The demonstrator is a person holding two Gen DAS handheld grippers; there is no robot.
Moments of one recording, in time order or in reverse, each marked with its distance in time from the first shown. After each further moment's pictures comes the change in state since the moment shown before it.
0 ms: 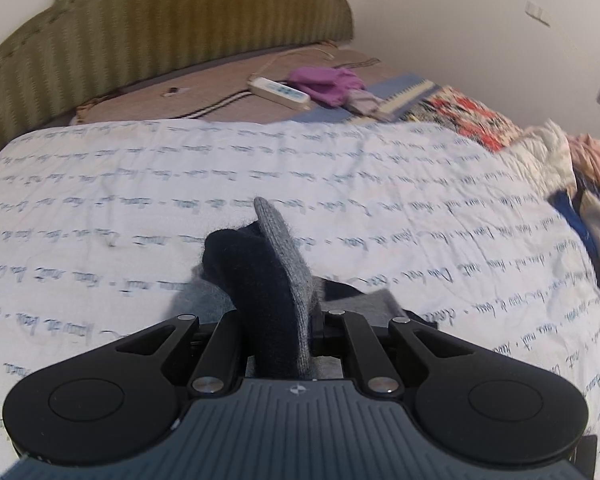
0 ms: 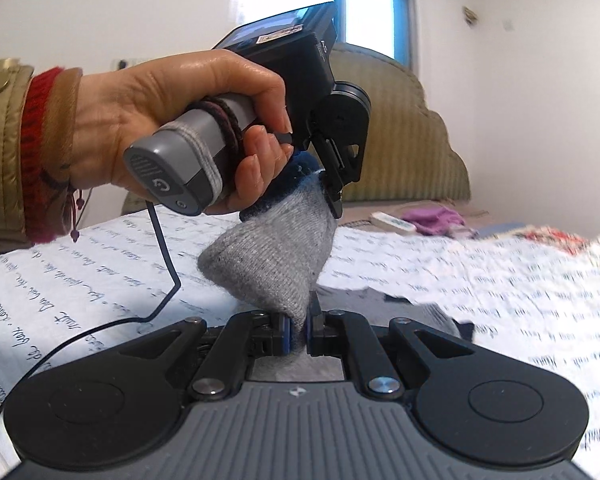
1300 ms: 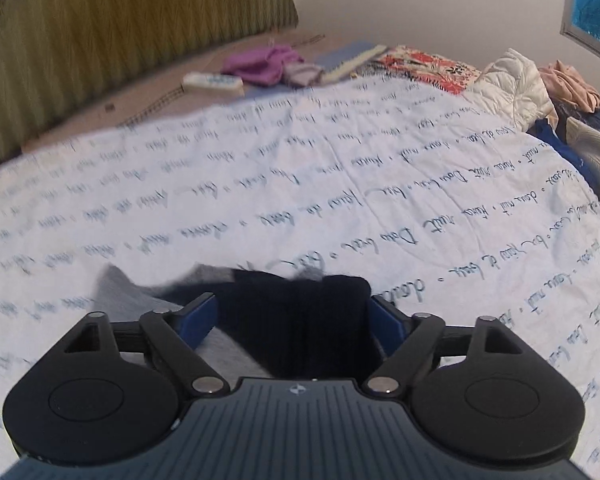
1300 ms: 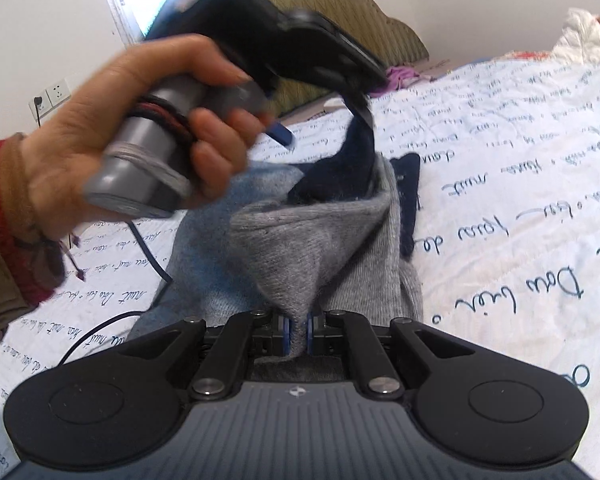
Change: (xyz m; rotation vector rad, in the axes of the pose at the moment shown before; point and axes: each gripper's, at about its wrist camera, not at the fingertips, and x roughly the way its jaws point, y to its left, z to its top) left arm 0.061 -0.076 -0.030 0.193 -0.011 0.003; right arm 0.014 -0.098 -0.061 0.438 0.246 0.055
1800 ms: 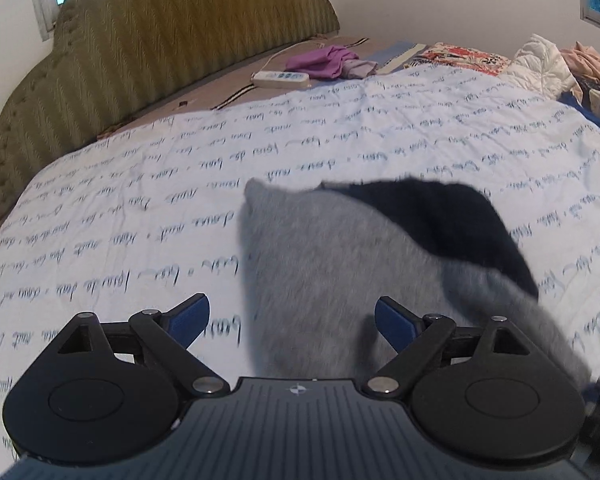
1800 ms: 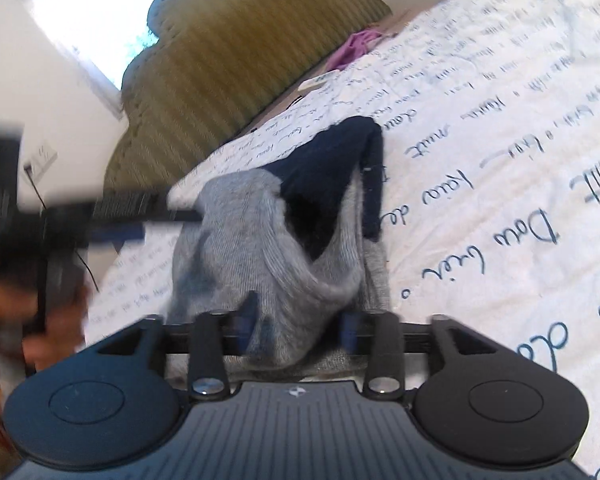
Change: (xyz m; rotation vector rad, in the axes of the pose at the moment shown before) left arm -0.076 0.064 -0.105 0.017 -0.019 0.142; right arm -0.016 -0.043 0.007 0.293 0.042 0.089
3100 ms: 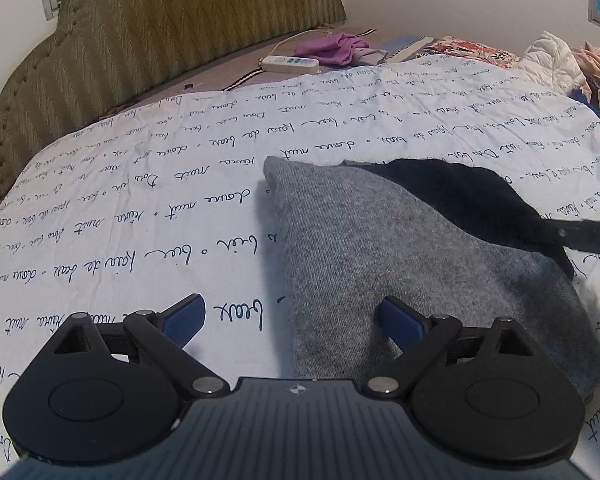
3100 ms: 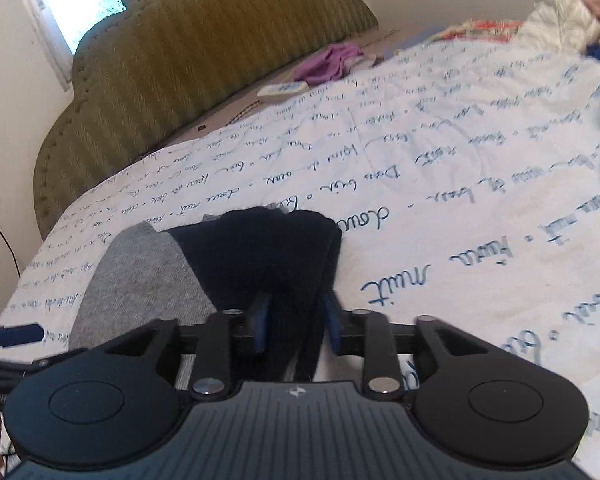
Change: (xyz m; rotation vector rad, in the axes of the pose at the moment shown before) left arm 0.020 0.021 -0.006 -0.030 0.030 -0.004; right arm 0.066 0.001 0.099 -0.208 0.021 -0.235
